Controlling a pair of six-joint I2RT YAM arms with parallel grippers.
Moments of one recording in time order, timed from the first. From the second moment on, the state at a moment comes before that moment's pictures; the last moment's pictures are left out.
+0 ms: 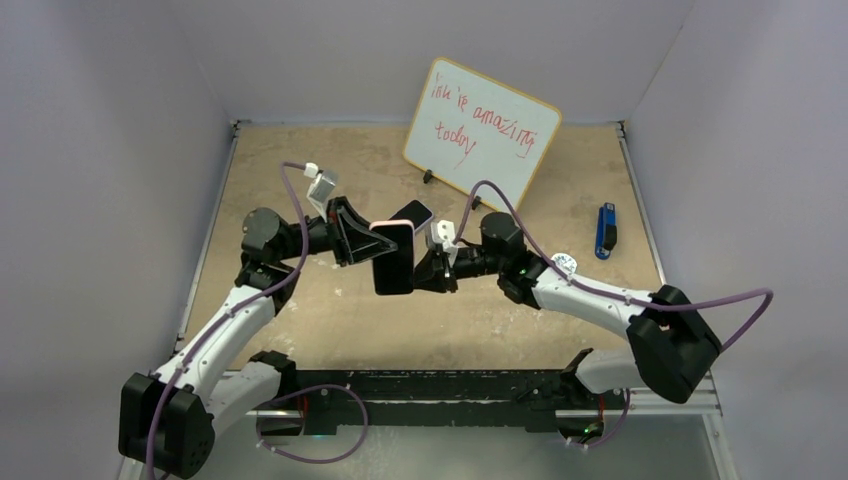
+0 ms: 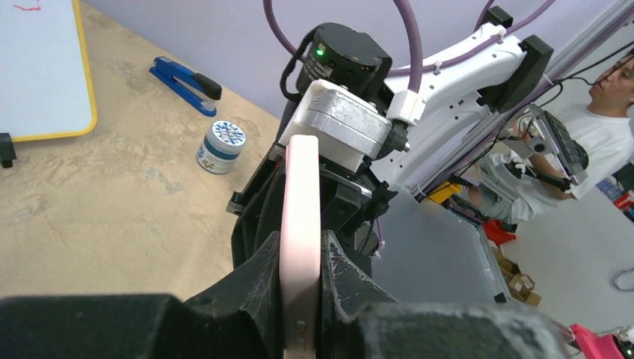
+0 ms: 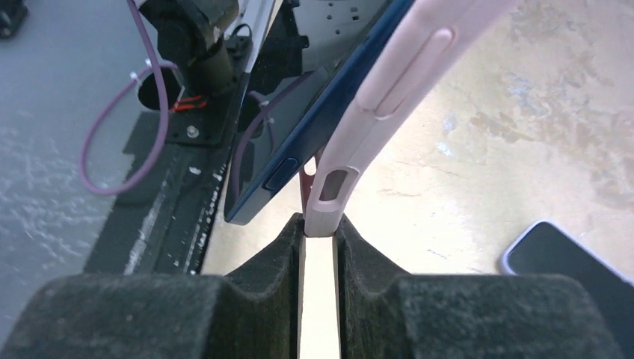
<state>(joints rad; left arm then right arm) -0.31 0.98 0.62 0.61 1.08 -0.79 0.75 1.35 0.72 0.39 -0.91 -0.20</state>
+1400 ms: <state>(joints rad) -0.35 1.40 0.47 0.62 0.74 -0.84 0.72 1.57 0.35 1.08 -0.52 0.66</state>
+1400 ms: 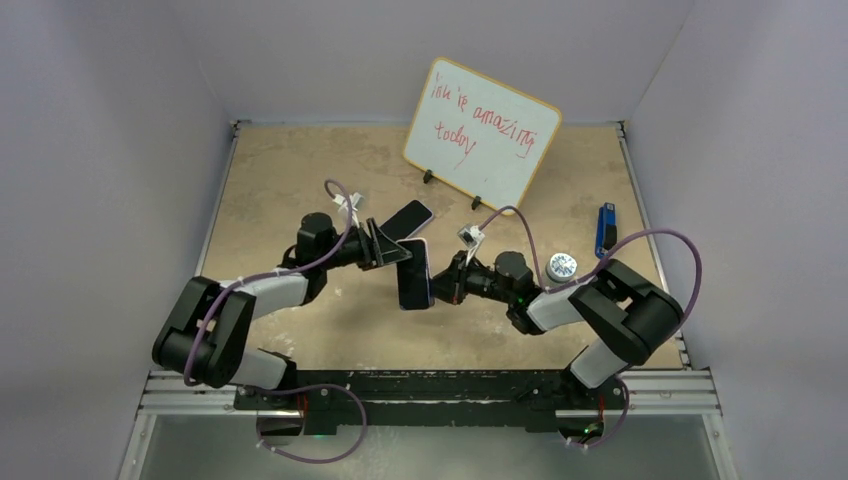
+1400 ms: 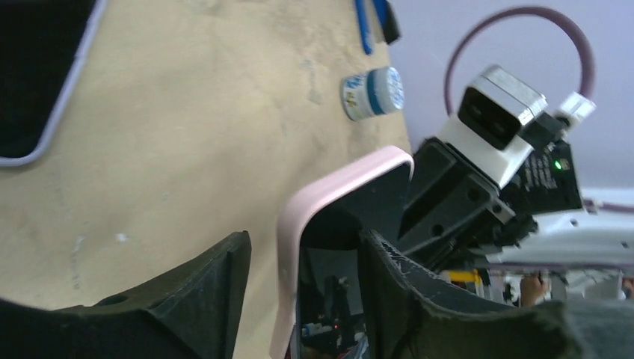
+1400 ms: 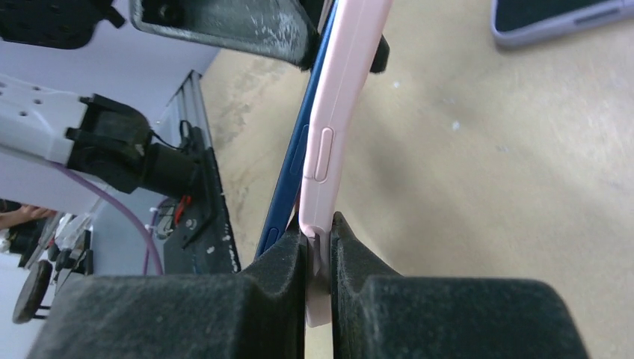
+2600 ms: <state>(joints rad) -1.13 1.33 0.78 -0.21 -0.54 -0.35 0.70 1.63 0.42 0.69 -0.30 0.91</state>
